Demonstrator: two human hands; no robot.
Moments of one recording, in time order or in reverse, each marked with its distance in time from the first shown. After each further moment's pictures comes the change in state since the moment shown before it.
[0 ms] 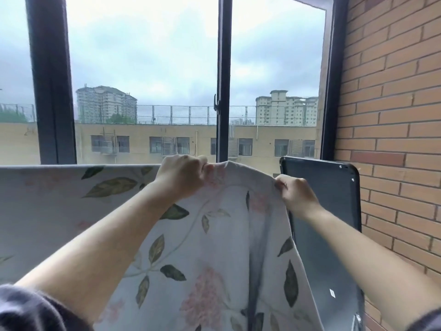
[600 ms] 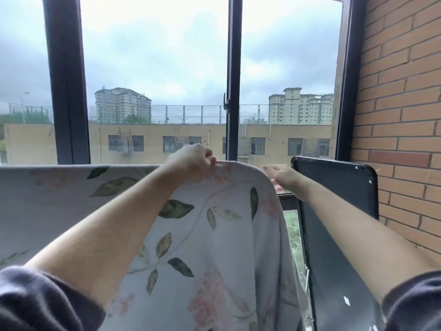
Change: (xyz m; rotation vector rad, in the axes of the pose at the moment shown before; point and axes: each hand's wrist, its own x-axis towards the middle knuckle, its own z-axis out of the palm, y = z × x) left_hand 0.026 0.003 -0.017 -0.398 -0.272 -0.269; right_hand 0.048 -0.038 -0.001 0.522 -0.471 0.217
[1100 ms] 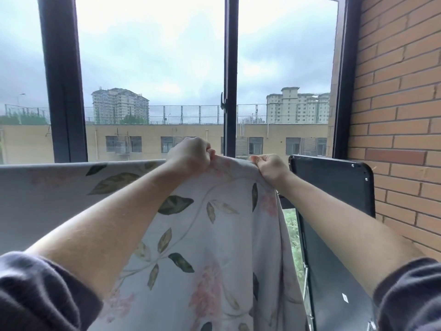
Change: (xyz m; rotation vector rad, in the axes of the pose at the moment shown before) left_hand -0.001 0.010 -0.003 0.084 0.208 0.008; right_hand 0.013 -0.021 0.024 0.138 0.258 -0.088
